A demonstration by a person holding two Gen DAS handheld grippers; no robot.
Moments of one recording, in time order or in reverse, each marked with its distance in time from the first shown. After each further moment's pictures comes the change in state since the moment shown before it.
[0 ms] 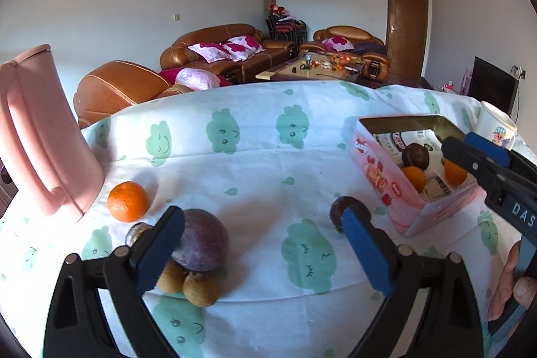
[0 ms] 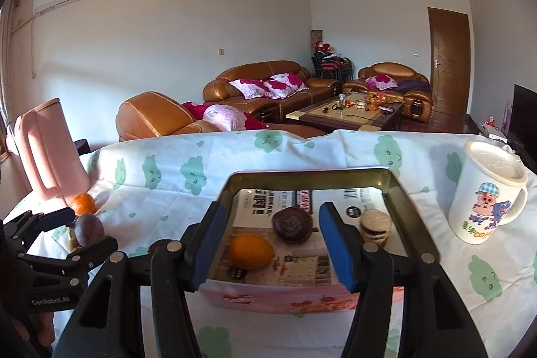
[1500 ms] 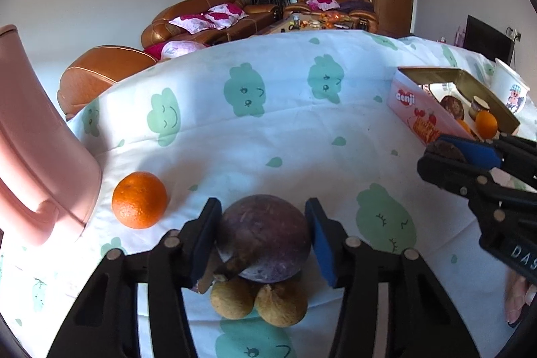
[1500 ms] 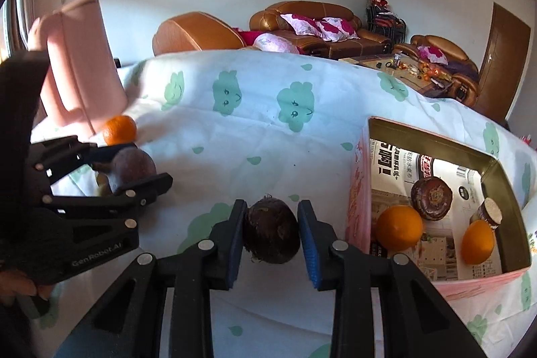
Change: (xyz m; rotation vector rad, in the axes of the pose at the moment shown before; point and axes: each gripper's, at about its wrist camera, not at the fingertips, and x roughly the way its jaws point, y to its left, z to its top) left arm 0.047 0.041 -0.003 0.100 0.161 -0.053; right arm 0.054 0.084 -0.010 -0.109 0.262 0.136
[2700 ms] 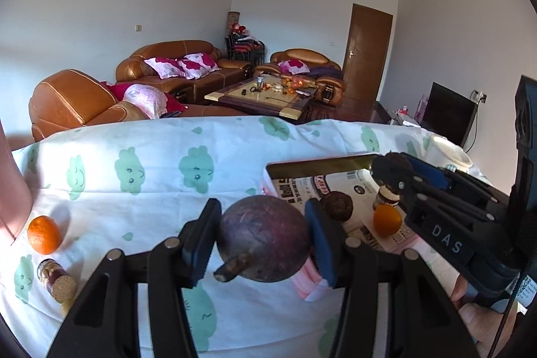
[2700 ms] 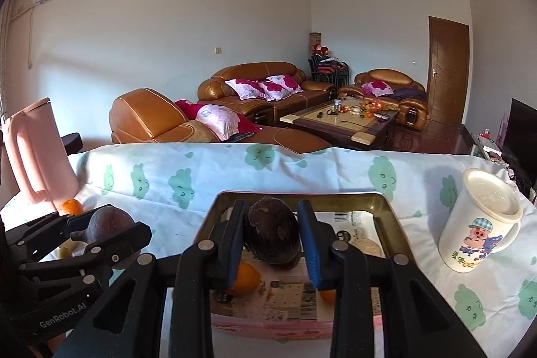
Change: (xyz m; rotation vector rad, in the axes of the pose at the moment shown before) left arm -0.034 -0.113 0.042 -0.099 -0.267 -0.175; right arm -0.065 -0.105 0.007 0.098 -0.266 -0.229
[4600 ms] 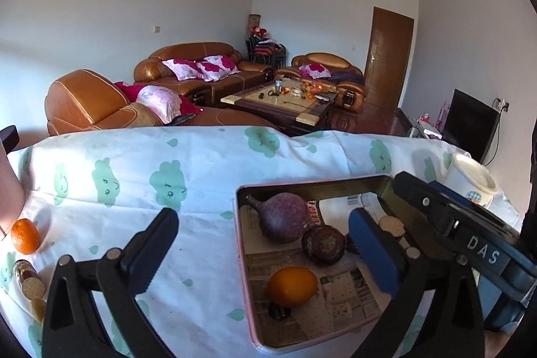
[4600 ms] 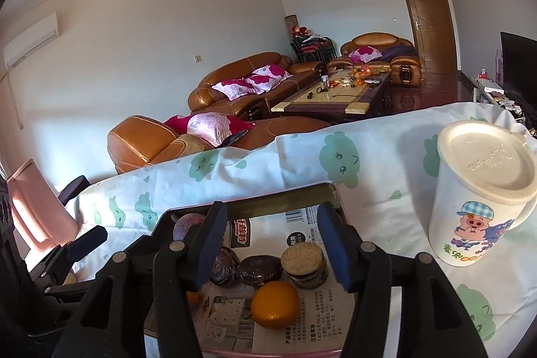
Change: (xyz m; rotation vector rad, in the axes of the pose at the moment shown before) left arm 0.040 -0.042 0.017 -0.041 -0.019 0.105; right arm 0.023 -0.079 0.000 0.235 0.020 0.060
